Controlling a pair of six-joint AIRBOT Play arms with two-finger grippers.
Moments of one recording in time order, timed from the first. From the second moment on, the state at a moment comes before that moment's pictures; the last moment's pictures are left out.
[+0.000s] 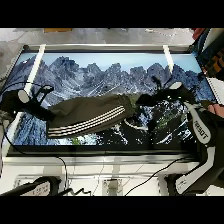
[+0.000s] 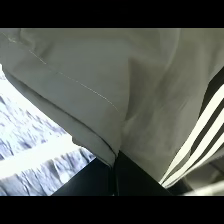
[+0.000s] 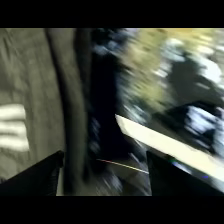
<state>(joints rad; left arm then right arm) 0.11 -1.29 1.09 1.51 -1.19 -1.00 -0.02 -1.83 1.41 -0.77 1.11 1.11</state>
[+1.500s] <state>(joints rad) 0.09 -1.27 1.09 1.41 -1.13 -1.09 -0.01 -1.55 1.55 -0.98 0.98 1.24</state>
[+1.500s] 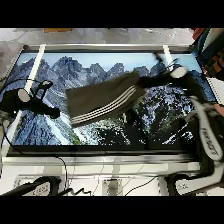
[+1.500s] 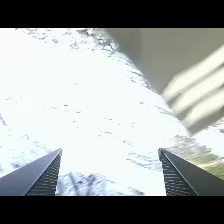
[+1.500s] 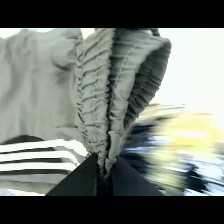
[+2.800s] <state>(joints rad) 0.09 -1.26 1.09 0.96 -1.00 -1.09 -0.91 -0.54 1.56 -1.96 1.53 2.00</state>
